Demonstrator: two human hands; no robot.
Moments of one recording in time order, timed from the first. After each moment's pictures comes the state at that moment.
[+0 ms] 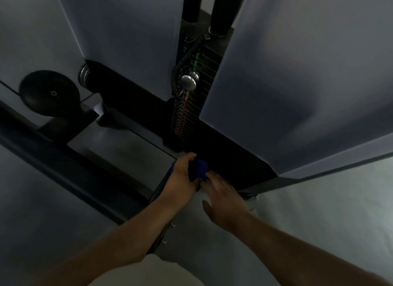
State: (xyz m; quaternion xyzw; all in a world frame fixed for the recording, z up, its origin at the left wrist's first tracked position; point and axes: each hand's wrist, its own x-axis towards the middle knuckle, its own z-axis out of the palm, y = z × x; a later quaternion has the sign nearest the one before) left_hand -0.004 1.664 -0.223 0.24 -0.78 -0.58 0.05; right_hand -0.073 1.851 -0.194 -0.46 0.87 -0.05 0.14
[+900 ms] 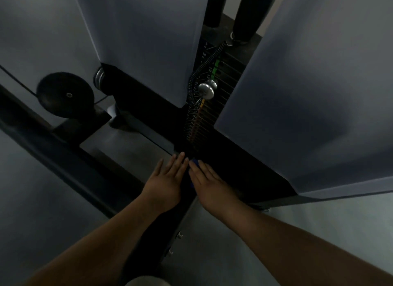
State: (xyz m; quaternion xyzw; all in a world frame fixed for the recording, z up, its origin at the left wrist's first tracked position) left_hand 0.024 1.590 -0.252 0.10 -0.98 -0.13 -0.07; right_hand -0.100 1.766 -0.219 -0.59 0.80 0.09 -0.04
